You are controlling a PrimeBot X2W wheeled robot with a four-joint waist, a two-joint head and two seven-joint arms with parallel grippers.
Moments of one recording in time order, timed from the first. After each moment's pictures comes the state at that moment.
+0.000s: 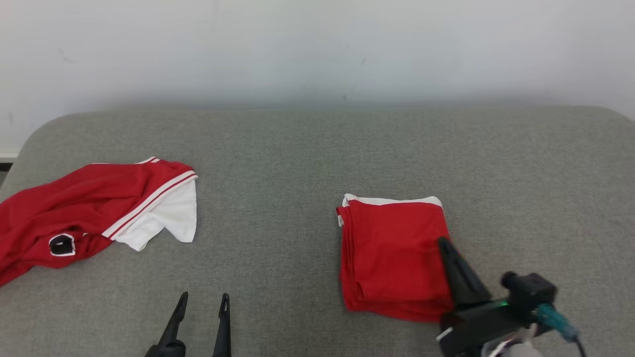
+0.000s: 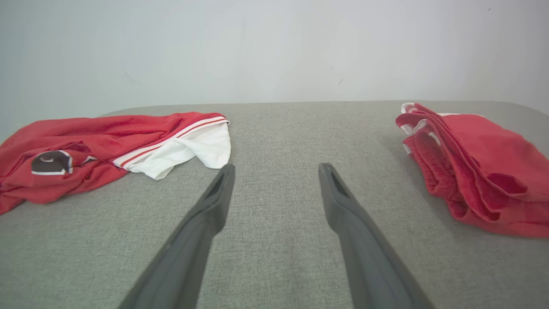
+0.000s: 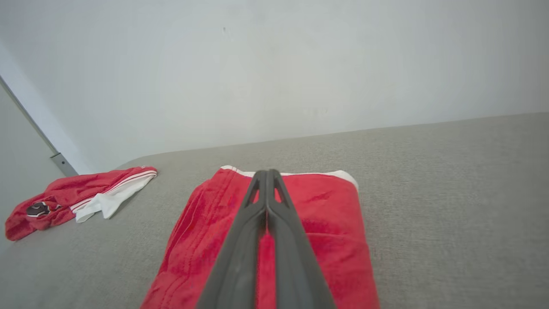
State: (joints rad) left arm 0.01 0.05 -0.14 0.21 -0.09 -0.03 -0.26; right arm -0.17 -0.16 0.26 0.32 0.38 0.13 -0.26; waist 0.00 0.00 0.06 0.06
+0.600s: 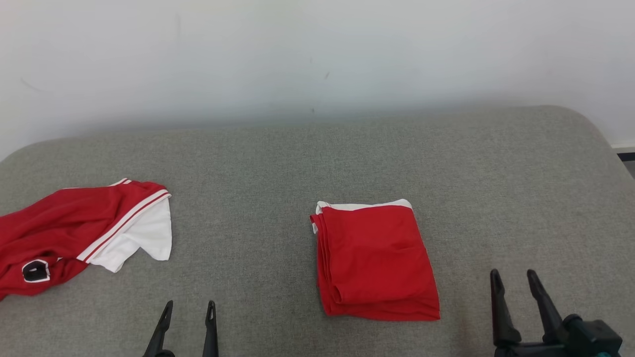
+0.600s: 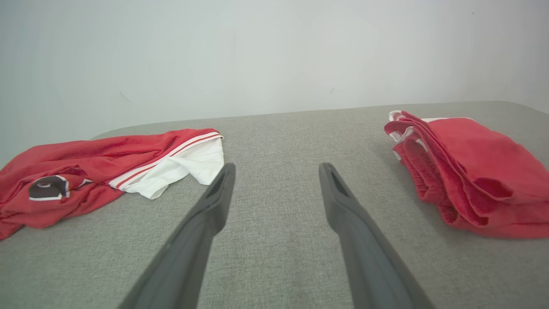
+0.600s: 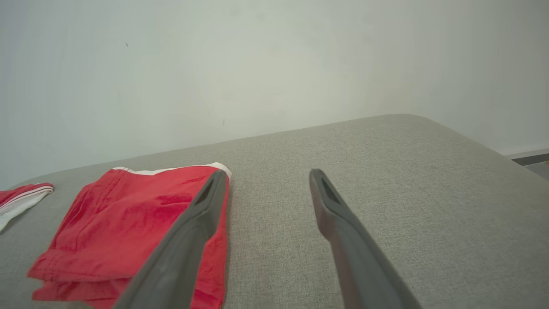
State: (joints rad) left arm 0.05 0.05 -0.09 0.18 -0.05 -0.01 -0.26; right arm 0.04 -0.13 -0.05 0.18 0.24 0.13 -0.26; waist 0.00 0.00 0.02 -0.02
